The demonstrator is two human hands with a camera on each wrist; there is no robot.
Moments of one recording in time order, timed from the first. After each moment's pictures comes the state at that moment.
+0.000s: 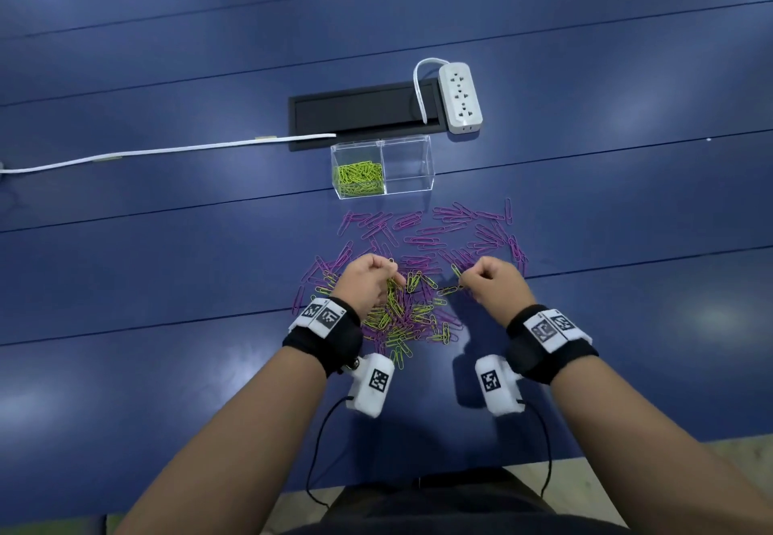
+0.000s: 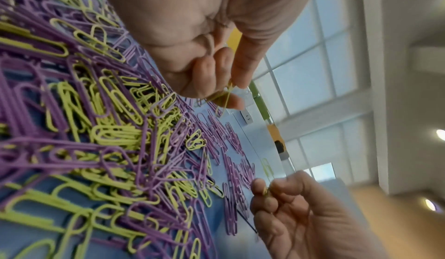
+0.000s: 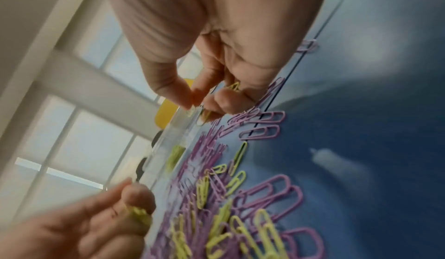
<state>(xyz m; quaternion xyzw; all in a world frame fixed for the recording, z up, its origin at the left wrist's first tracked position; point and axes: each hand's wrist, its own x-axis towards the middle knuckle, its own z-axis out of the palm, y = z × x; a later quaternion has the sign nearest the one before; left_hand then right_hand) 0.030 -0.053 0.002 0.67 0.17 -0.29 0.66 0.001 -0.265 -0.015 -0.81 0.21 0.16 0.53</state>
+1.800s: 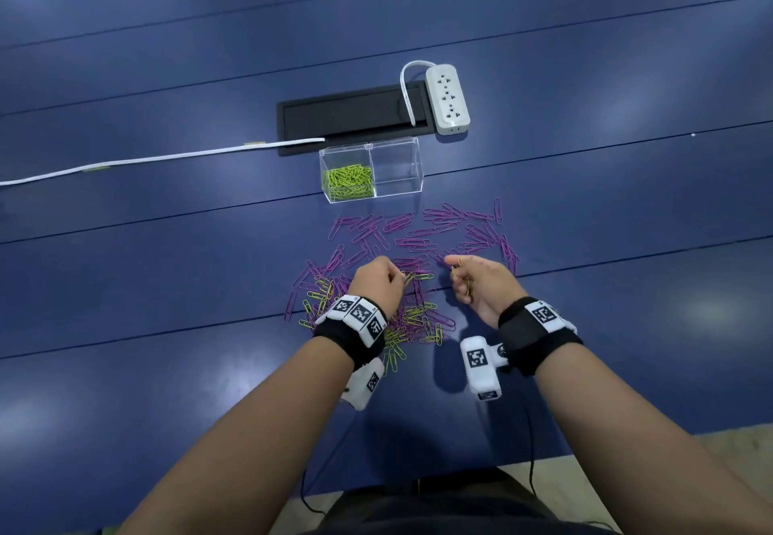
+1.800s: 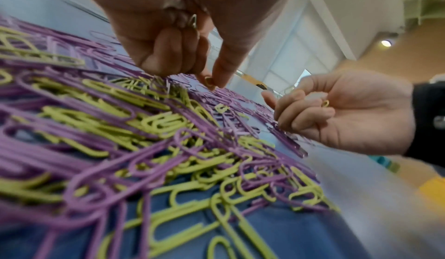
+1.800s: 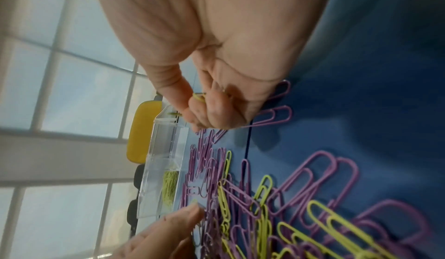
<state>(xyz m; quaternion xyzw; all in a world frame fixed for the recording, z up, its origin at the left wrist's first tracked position) 0.035 -0.085 -0.010 0.92 0.06 -0.23 0.30 0.011 -0.261 -0.024 -0.53 0.33 0.19 0.76</state>
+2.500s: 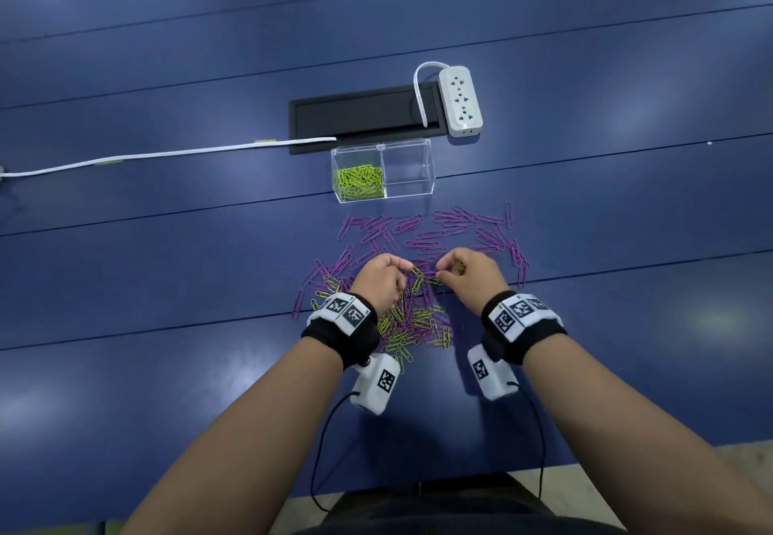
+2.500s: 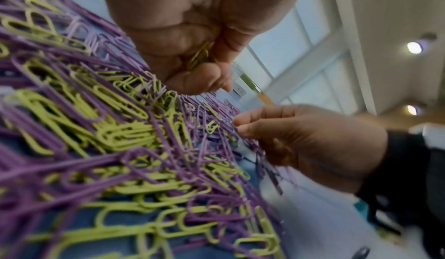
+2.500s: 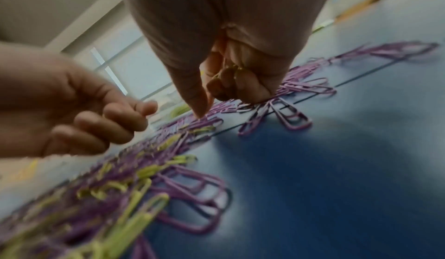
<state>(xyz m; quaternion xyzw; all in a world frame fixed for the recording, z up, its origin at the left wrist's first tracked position) 0.040 -0.077 -0.001 0.72 0.19 -0.32 0.58 0.029 -0.246 -0.022 -0.89 0.12 0.18 0.41</state>
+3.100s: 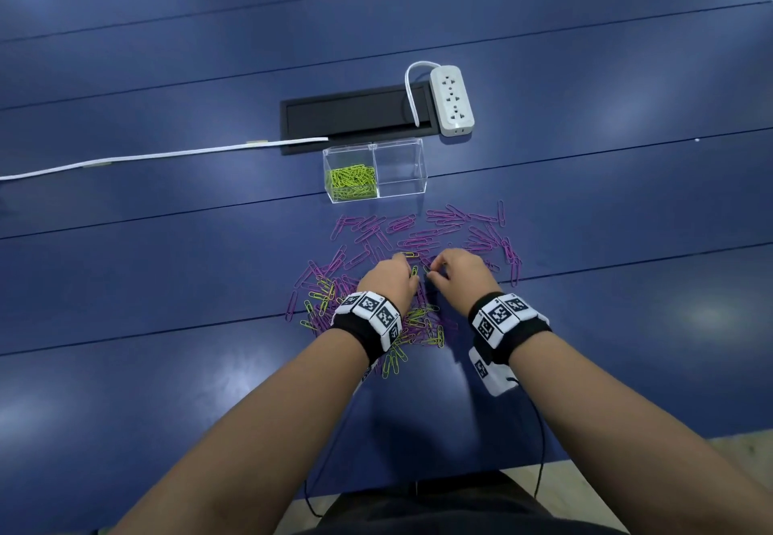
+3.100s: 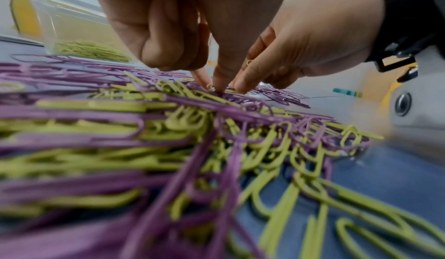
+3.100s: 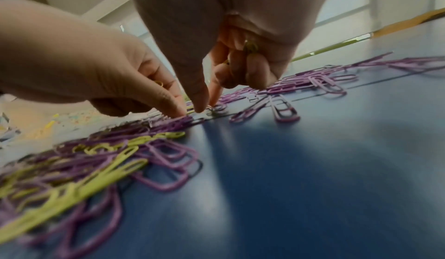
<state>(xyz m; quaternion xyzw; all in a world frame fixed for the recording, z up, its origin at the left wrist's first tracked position) 0.042 -0.100 -0.020 0.95 -0.04 -0.24 0.18 0.027 -0.240 -0.024 -0.94 0.05 0.16 0.30</state>
